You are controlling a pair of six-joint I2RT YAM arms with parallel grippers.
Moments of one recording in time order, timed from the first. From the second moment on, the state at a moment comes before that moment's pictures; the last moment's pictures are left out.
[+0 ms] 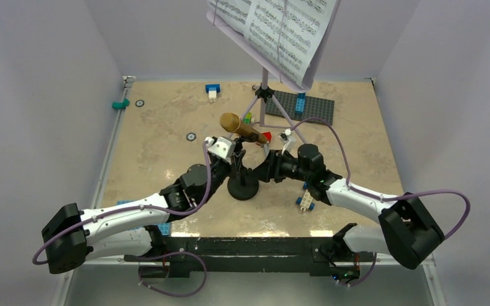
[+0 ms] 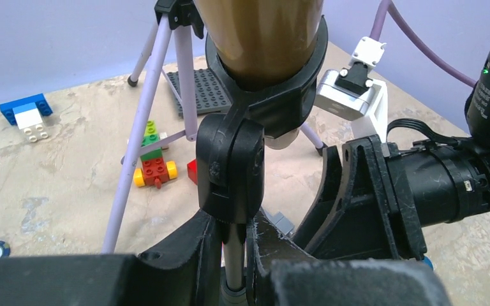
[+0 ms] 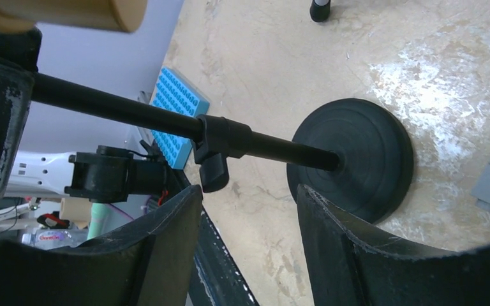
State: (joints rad) left arm -1.04 1.06 0.57 0.49 -0.46 -0.11; right arm 0.61 1.24 0.50 0.41 -0.48 0.76
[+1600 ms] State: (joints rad) left arm -1.13 1.14 0.63 0.48 -0.61 -0.13; right arm 0.99 1.17 0.45 0.54 0.16 0.03
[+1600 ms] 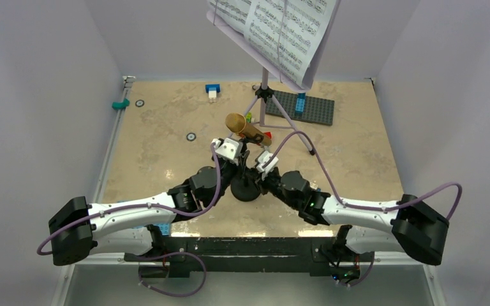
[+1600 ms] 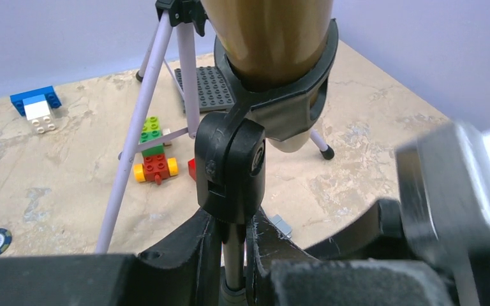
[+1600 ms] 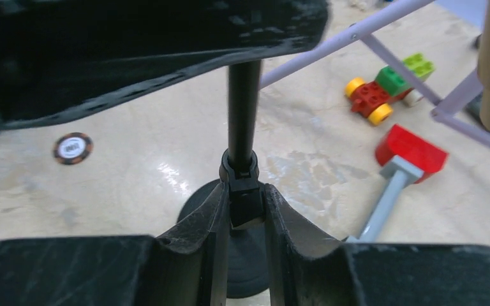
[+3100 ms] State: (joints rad) left arm -1.13 1.14 0.61 0.51 -0.62 -0.13; right arm 0.77 0.98 0.42 0.25 -0.16 0.56
